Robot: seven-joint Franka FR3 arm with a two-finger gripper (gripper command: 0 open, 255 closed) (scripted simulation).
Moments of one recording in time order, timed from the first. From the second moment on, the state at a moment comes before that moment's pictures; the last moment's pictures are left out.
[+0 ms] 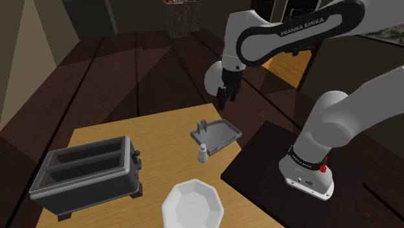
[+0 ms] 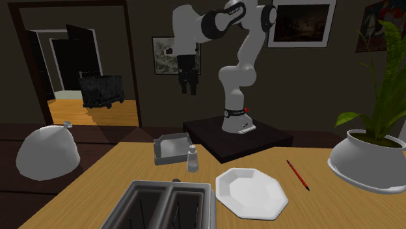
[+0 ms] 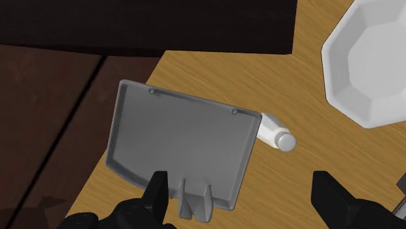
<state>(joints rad) 0.09 -0.59 0.16 -2.63 0.19 2.04 0.09</state>
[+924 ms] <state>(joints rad) 0.14 -0.10 0.34 -2.64 0.23 2.56 0.31</state>
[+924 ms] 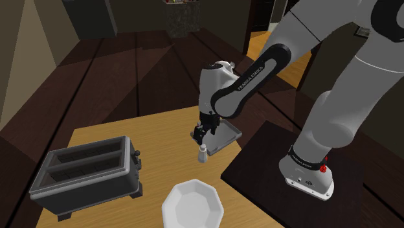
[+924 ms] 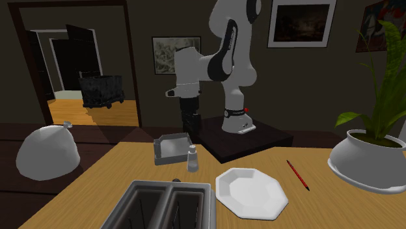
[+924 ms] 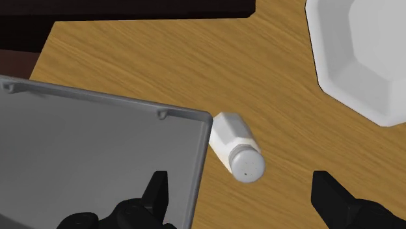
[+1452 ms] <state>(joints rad) 0.15 0.06 0.36 -2.63 0.18 2.71 0.37</state>
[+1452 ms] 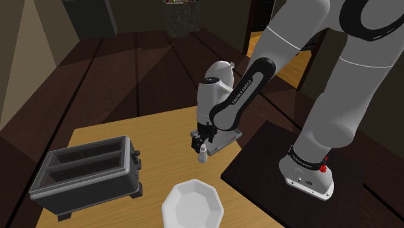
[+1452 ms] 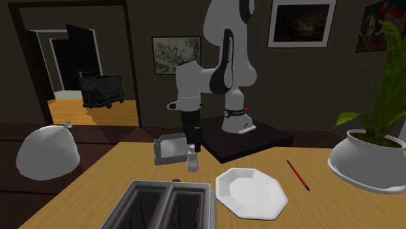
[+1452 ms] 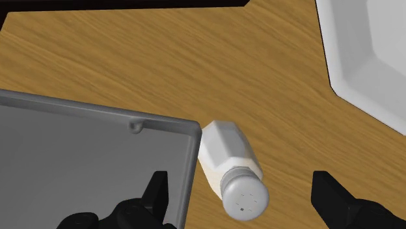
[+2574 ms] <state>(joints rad) 0.15 0.09 0.36 -2.63 0.16 2.74 0.38</state>
